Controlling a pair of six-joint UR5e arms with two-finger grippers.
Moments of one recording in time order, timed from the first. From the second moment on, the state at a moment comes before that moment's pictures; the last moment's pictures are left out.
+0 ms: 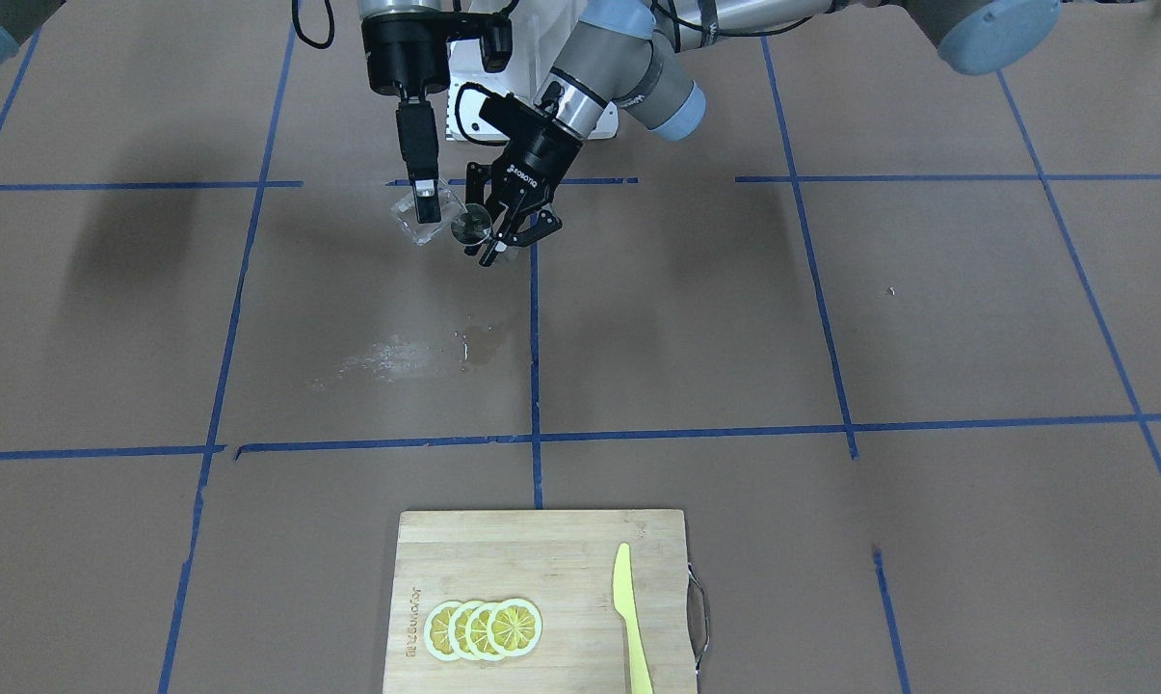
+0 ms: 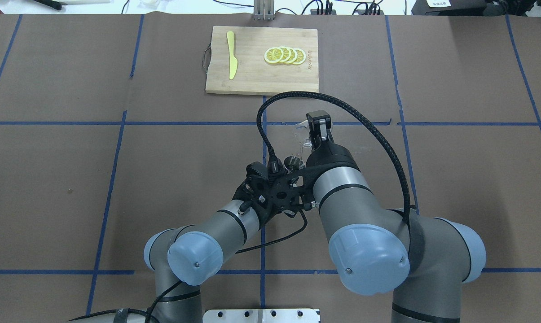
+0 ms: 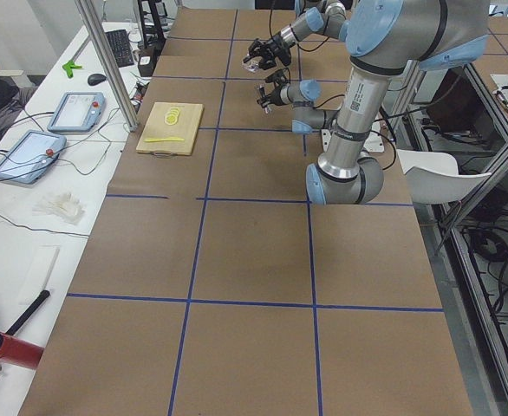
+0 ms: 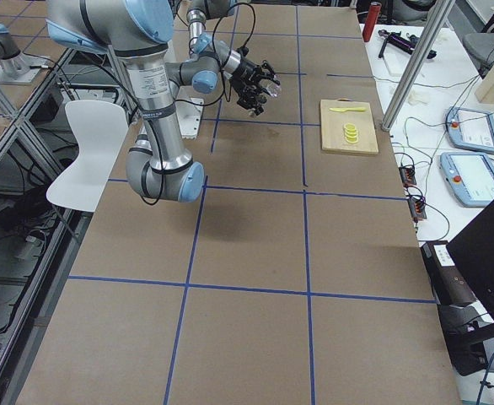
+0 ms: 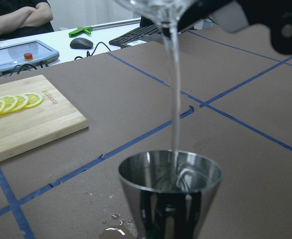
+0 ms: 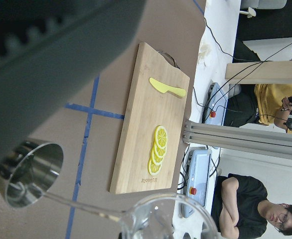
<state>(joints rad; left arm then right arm) -0.21 -2.22 -1.52 -2.54 -1.10 -0.58 0.25 -1.10 2.11 -1.53 0.81 -0.48</state>
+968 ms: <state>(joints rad) -0.21 -2.22 -1.52 -2.54 -1.10 -0.58 0.22 -1.08 2.11 -1.54 0.77 -0.49</state>
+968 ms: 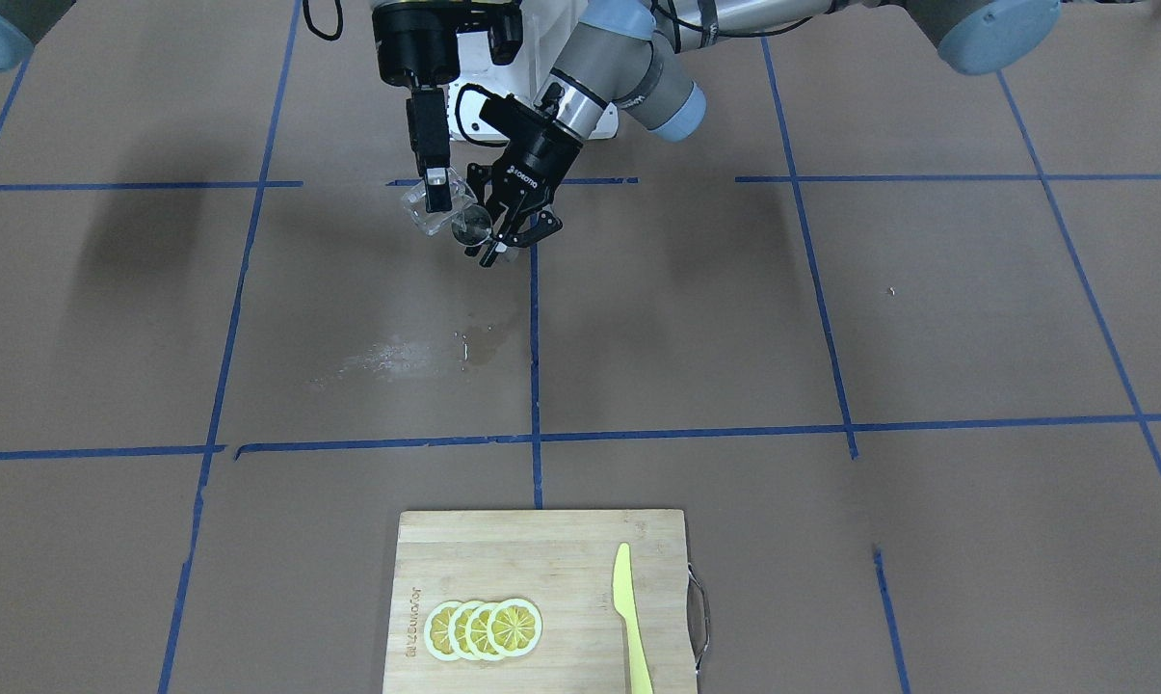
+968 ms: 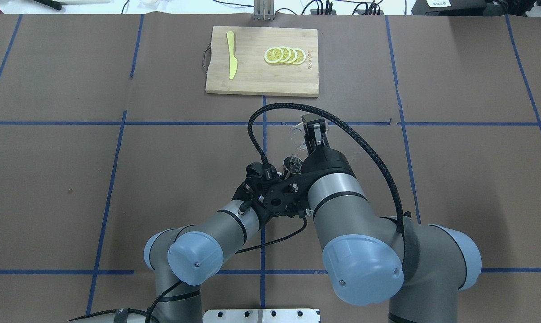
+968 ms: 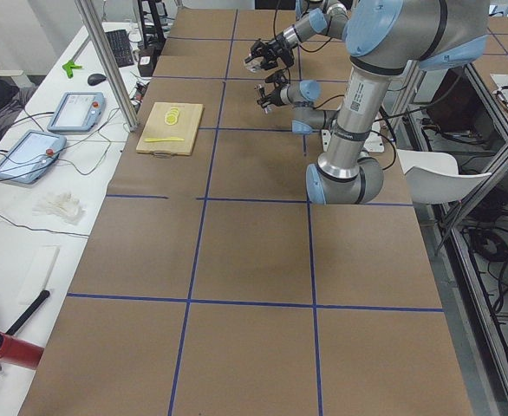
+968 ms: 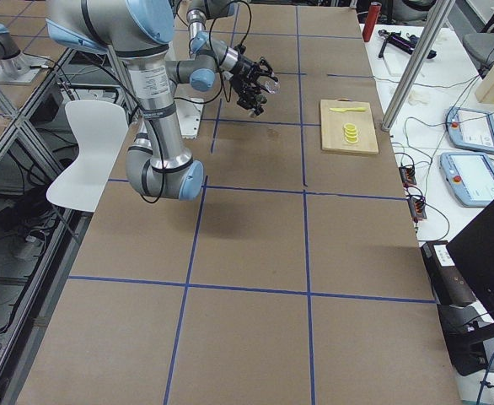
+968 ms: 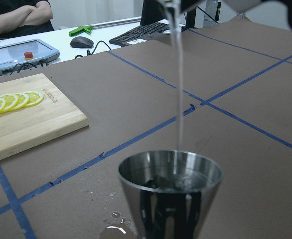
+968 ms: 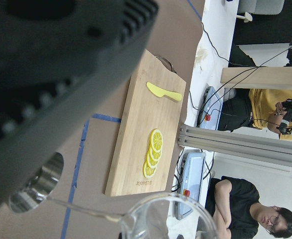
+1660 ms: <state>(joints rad) -0.21 -2.22 -1.52 -2.55 -1.10 -0.59 0.21 -1.08 2.12 -1.52 0.77 -0.31</state>
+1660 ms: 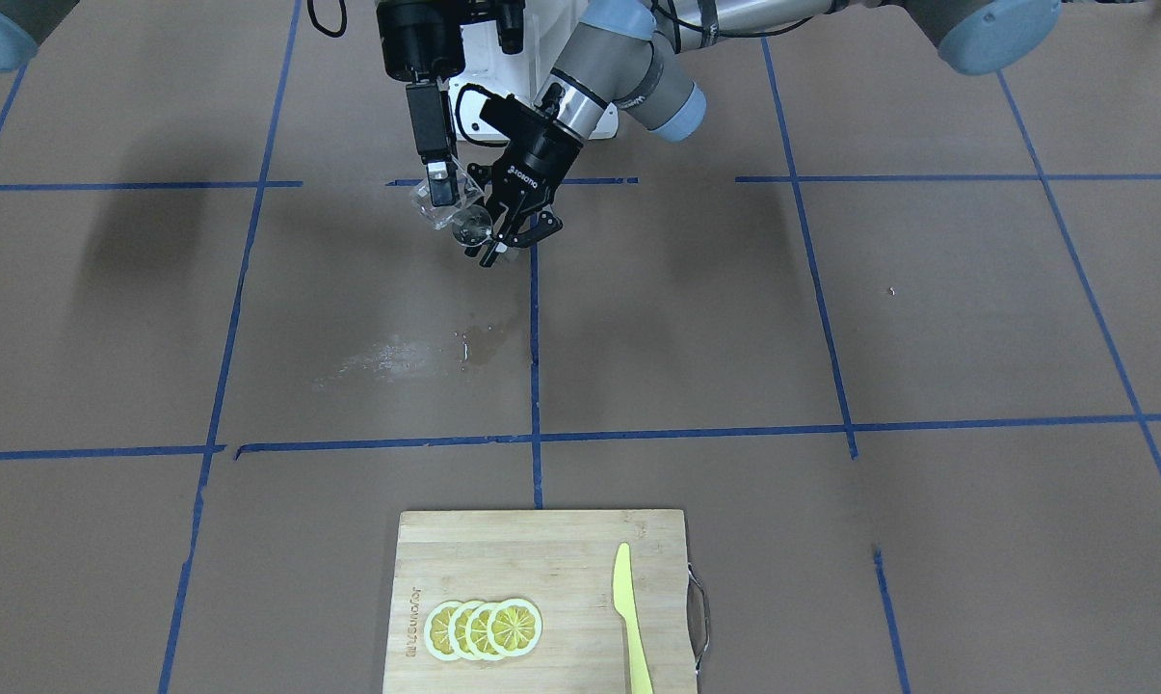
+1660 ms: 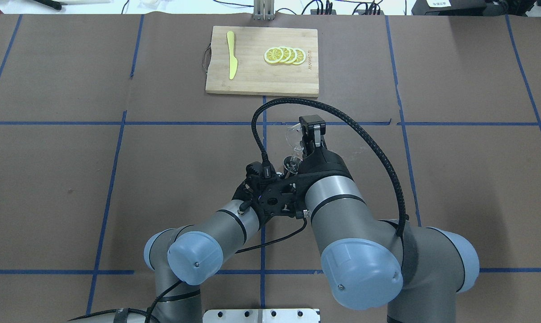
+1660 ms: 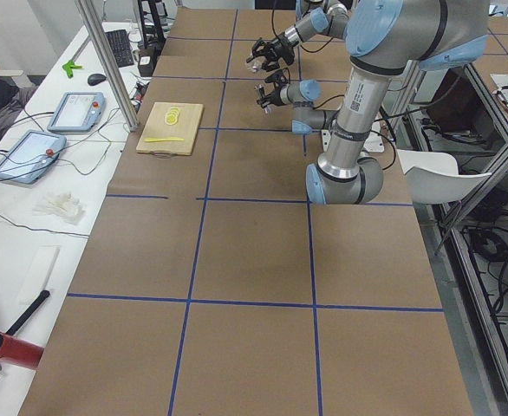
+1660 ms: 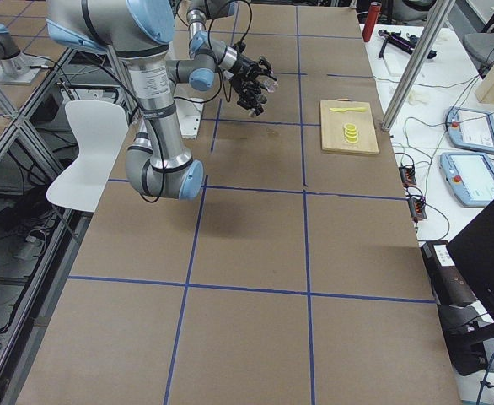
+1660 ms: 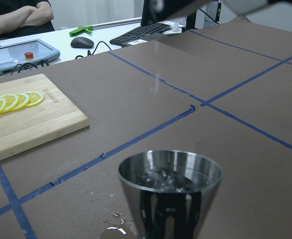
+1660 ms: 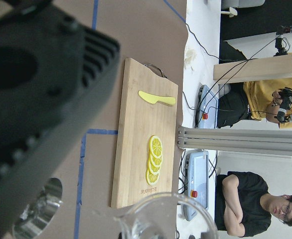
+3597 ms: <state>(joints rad) -0.26 -2.01 -1.73 -2.58 -1.01 -0.86 0.43 -1.60 2.10 -0.80 0.99 0.69</state>
